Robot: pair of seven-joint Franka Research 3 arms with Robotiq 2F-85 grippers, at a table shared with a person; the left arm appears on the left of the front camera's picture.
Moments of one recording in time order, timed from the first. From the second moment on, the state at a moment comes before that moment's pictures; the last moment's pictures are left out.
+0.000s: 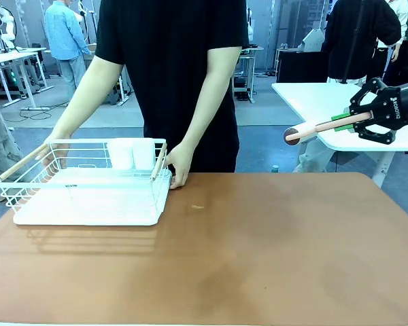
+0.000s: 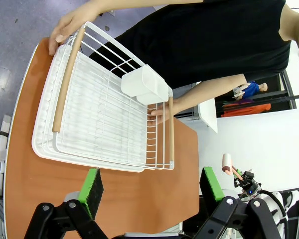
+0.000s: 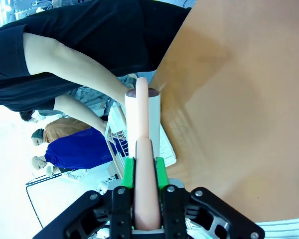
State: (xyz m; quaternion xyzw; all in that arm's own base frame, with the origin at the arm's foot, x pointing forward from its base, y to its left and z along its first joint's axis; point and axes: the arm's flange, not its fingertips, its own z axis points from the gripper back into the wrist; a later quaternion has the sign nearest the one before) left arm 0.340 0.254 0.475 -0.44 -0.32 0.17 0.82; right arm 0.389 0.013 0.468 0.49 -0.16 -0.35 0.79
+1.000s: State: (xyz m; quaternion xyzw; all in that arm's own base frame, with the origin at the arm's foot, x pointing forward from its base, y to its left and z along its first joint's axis) left arm 0.340 0.254 0.475 -0.44 -0.32 0.17 0.82; right arm 0.389 0.013 0.468 0.49 -0.16 -0.35 0.79
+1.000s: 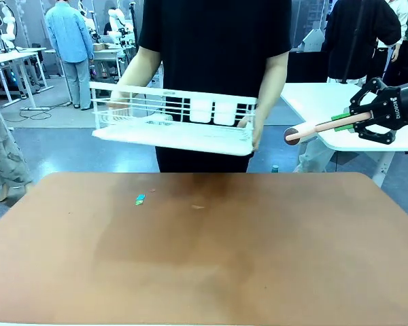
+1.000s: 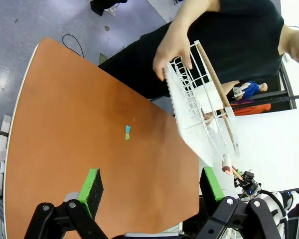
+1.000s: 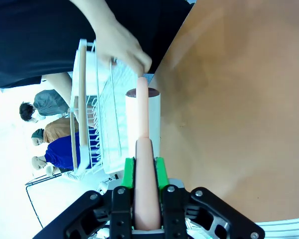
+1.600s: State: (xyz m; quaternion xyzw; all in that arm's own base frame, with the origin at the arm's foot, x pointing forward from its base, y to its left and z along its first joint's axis) left arm 0.340 0.254 0.475 -0.44 -0.32 0.17 0.82; right arm 0.389 0.013 0.468 0.49 -0.16 -0.35 0.79
